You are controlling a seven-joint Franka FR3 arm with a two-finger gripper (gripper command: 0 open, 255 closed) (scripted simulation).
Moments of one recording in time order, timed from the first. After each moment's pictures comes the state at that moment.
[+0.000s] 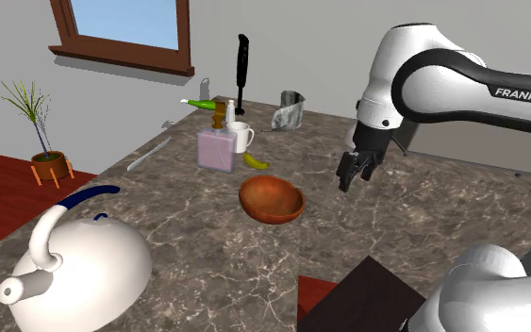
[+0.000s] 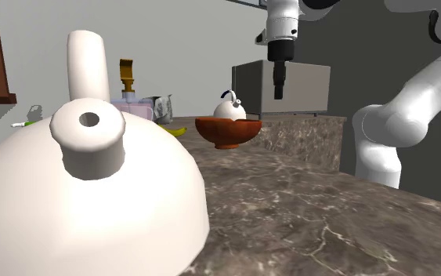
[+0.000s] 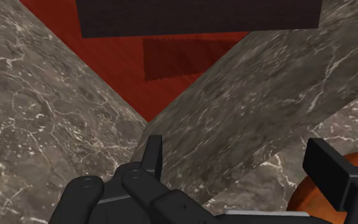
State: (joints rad) arm 0.02 -0.82 0.06 -2.44 0.00 1.61 0.11
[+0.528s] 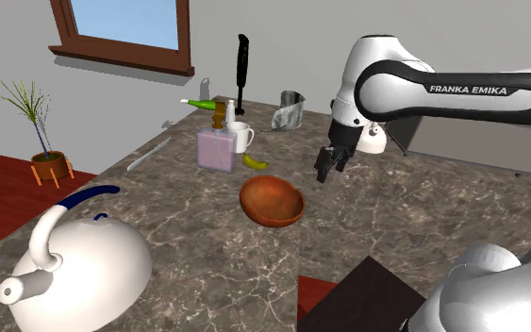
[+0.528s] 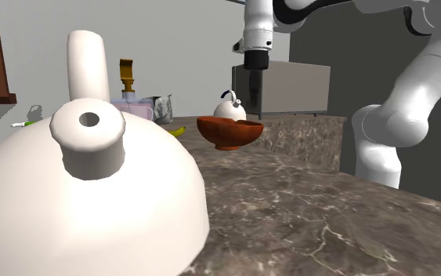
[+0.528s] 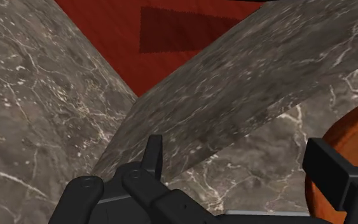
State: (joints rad) arm 0.03 -0.61 0.01 -2.37 -0.02 1.79 -0.01
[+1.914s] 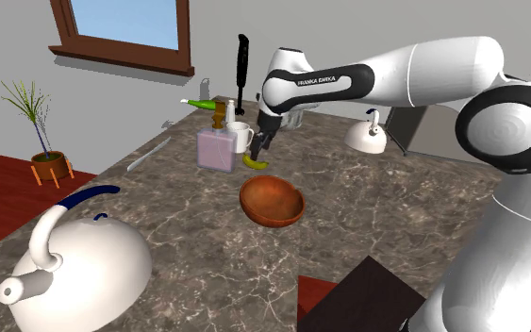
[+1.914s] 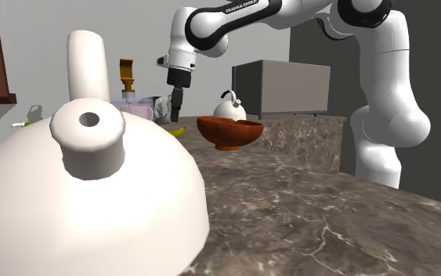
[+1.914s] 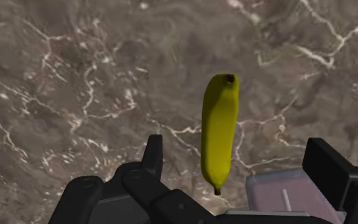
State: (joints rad) arm 0.09 0.12 -0.03 -1.80 0.04 2.08 -0.40
